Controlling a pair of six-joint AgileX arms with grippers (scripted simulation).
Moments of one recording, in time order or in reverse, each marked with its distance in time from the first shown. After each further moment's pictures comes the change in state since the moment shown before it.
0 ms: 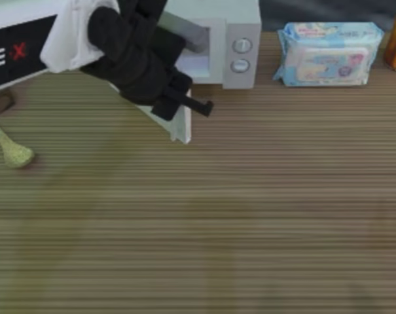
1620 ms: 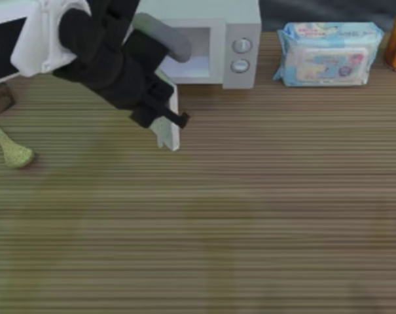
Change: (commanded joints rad) left arm 0.062 -0.062 -0.069 -0.004 0.085 0.165; right arm 0.000 0.000 0.000 0.000 0.000 0.000
